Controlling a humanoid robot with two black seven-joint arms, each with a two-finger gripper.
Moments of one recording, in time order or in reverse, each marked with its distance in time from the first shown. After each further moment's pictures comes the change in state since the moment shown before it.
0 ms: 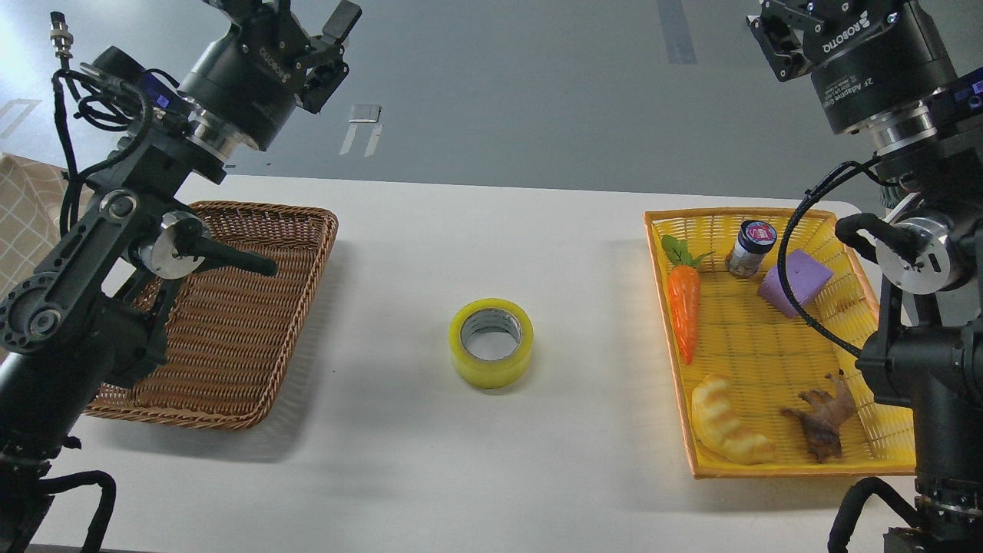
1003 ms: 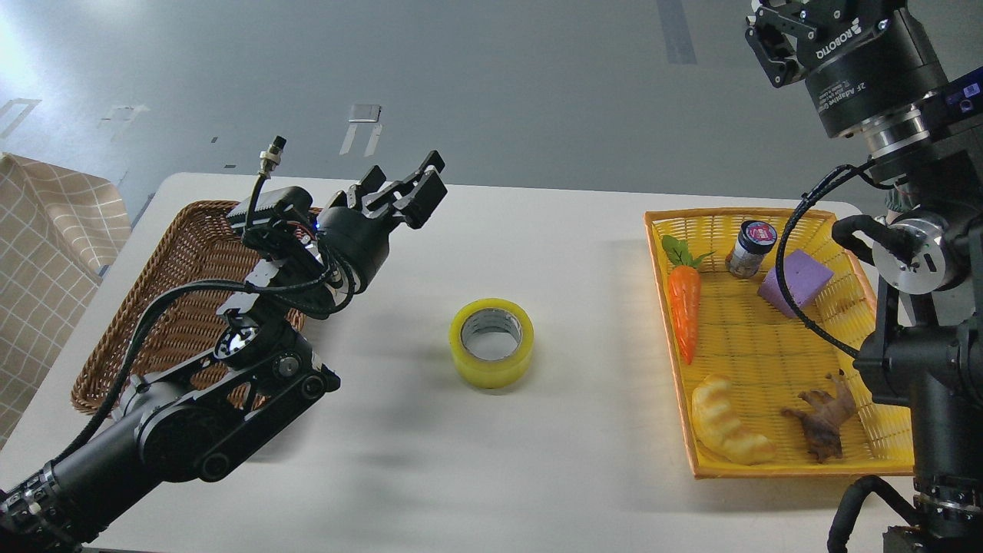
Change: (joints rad) left arm 0.158 -0.066 0.393 -0.051 0.983 0.303 0.398; right arm 0.011 0.000 0.000 -0.035 -0.001 0.009 0.005
